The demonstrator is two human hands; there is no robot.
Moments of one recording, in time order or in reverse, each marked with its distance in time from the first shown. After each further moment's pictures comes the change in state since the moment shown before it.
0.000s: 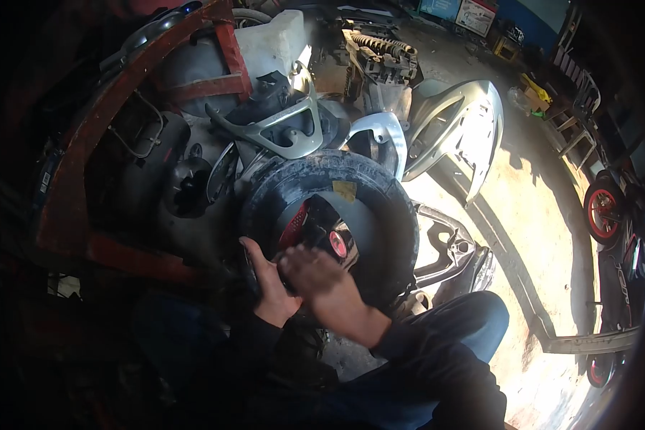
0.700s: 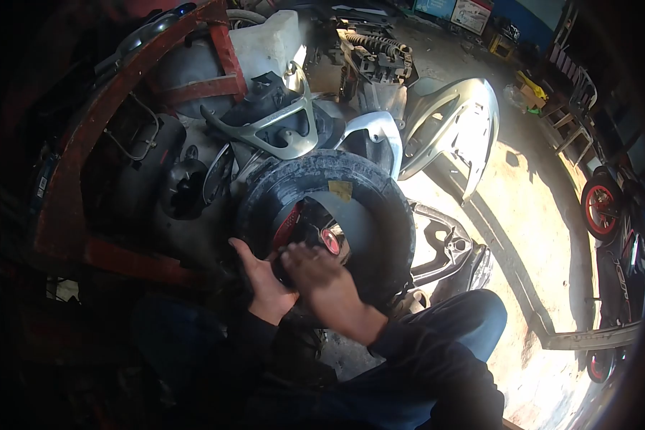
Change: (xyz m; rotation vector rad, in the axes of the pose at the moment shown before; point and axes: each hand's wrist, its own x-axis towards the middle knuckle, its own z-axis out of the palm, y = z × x) left_hand -0.006 0.011 0.008 -0.098 -0.124 0.012; right_hand 0.002 0.002 0.002 -0.055 0.014 0.060
